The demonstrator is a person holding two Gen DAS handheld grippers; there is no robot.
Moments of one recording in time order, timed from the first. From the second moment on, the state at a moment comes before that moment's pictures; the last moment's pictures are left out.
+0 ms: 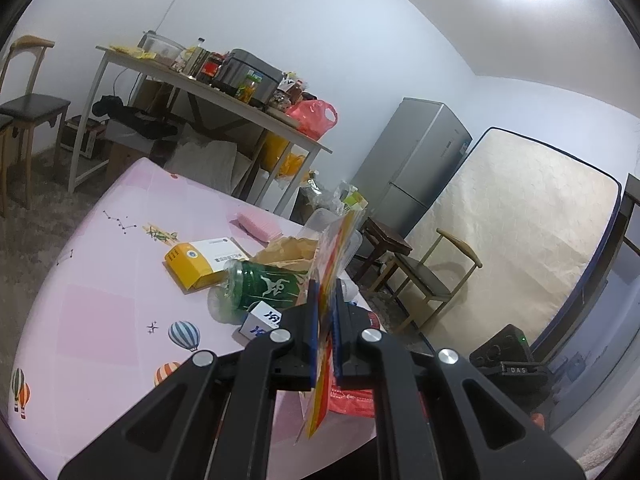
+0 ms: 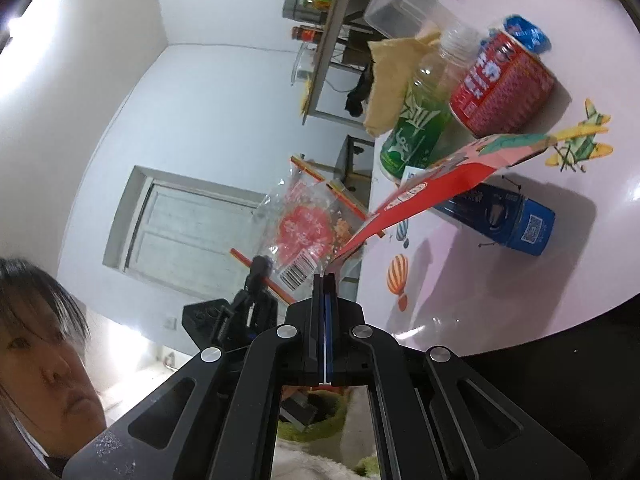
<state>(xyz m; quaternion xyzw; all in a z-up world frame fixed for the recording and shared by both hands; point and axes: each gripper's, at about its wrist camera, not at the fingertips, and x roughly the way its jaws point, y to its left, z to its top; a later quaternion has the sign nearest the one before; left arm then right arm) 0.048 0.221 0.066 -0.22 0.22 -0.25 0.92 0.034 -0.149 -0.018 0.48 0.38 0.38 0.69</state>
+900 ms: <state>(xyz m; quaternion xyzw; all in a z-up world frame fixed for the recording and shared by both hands) 0.090 0.007 0.107 -0.11 0.25 -0.41 0.87 -0.043 -0.306 0.012 0.47 0.22 0.24 0.82</state>
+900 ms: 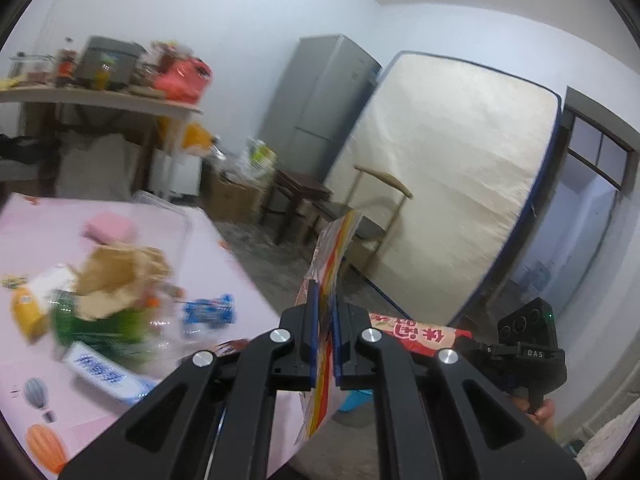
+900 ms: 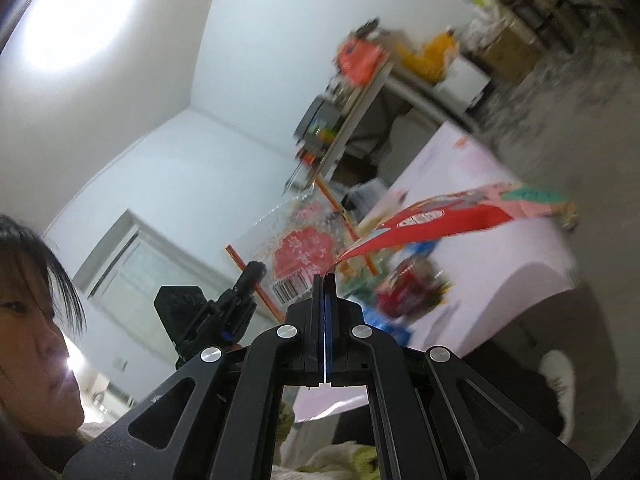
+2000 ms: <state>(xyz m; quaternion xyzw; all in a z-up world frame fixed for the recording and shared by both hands) 0.178 -0.305 0.041 0.05 0.45 -0.49 0.75 -0.084 -0.482 -0.051 0.43 0.28 -0.03 0.86</state>
